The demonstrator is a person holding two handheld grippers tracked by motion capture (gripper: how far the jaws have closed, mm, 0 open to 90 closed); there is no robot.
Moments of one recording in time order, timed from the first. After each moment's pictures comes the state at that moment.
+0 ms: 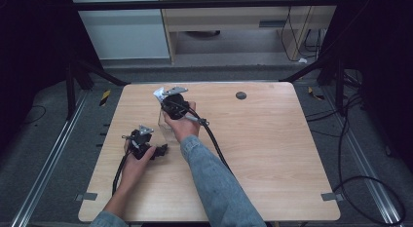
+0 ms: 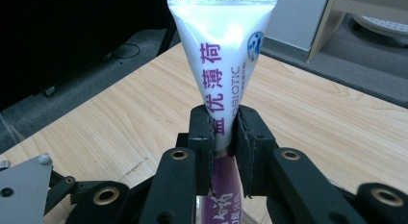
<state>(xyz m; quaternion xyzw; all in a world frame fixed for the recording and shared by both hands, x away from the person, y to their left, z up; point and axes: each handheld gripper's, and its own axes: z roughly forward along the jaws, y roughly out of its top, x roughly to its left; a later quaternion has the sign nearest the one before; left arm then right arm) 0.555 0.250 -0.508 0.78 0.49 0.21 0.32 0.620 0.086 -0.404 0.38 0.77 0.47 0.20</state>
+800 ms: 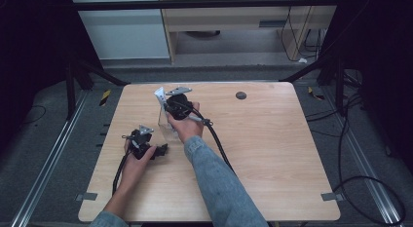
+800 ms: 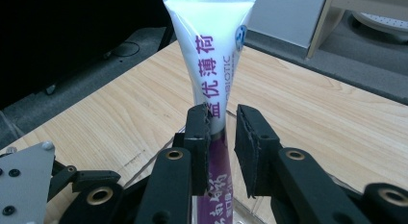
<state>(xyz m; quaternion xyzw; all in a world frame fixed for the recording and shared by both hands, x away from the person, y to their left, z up) 0.555 0.250 -0.508 0.78 0.49 0.21 0.32 0.616 0.074 -0.401 0.38 0.77 0.47 0.19</state>
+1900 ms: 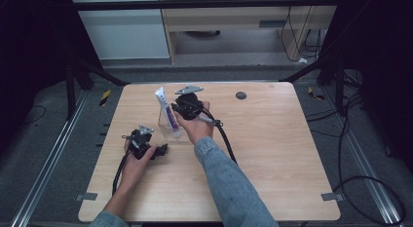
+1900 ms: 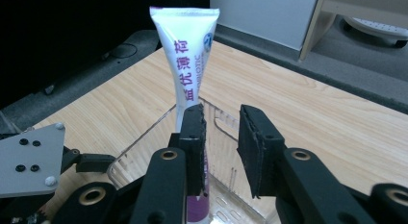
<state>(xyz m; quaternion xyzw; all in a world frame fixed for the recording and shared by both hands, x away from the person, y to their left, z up) 0.555 0.250 -0.508 0.78 0.49 0.21 0.32 0.601 0.042 -0.383 0.38 0.77 0.47 0.20</state>
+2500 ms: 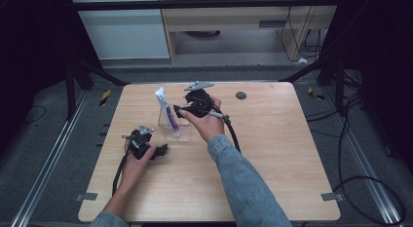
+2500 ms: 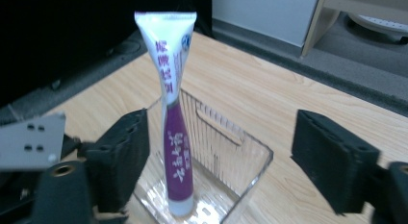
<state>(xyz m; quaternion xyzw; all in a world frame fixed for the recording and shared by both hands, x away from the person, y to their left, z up) 0.555 0.249 -0.508 0.78 0.49 0.21 0.32 0.601 0.014 -0.370 0.38 0.78 0.46 0.19</state>
